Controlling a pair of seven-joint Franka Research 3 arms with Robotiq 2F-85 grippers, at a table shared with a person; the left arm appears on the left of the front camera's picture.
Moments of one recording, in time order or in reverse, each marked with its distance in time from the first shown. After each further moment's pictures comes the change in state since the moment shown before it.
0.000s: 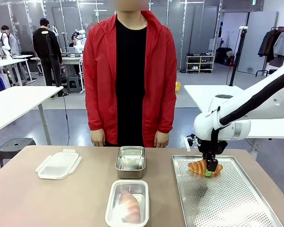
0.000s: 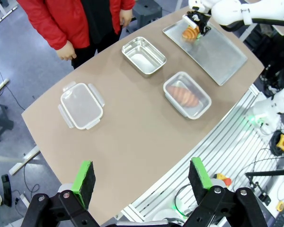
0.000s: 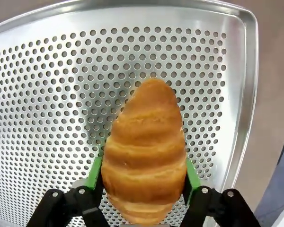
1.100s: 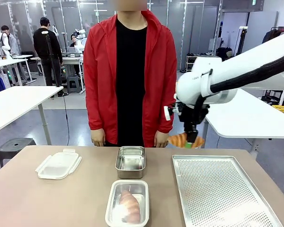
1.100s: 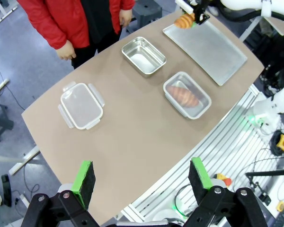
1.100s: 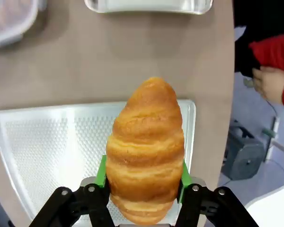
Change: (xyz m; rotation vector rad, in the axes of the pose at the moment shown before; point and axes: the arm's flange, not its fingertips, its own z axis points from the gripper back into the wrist) left arm 0.000 0.000 0.000 0.000 0.000 0.000; right arm 0.124 0.013 0.140 -0.033 -0.077 0.016
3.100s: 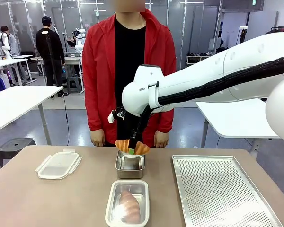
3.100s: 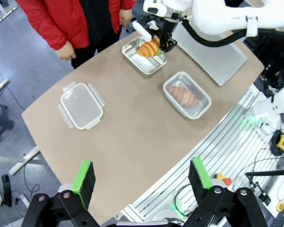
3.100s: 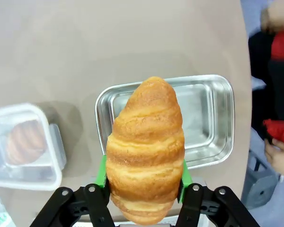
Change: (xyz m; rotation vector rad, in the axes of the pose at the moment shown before) left arm 0.000 0.000 0.000 0.000 0.000 0.000; right arm 0.179 0.024 -0.054 0.049 -0.068 -0.127
